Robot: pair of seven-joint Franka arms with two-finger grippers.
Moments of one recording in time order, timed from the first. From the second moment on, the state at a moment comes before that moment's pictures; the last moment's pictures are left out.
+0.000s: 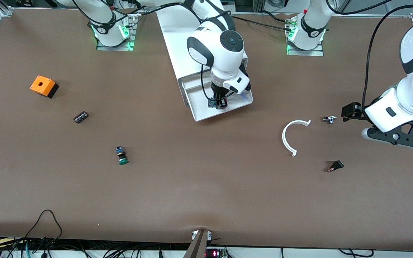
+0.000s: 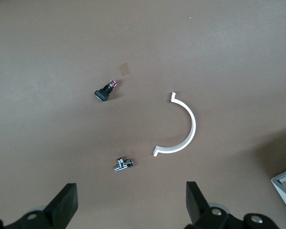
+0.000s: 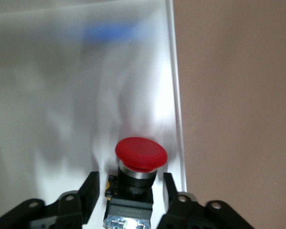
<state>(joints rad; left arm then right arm) -0.02 0.35 -0.12 -1.25 0.10 1.49 0.09 0.97 0.72 -0.06 -1.27 -0.10 1.98 -0.82</state>
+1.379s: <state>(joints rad) -0.02 0.35 -0.12 -1.25 0.10 1.48 0.09 0.81 0.57 -0.16 -1.13 0.11 1.91 -0.79</state>
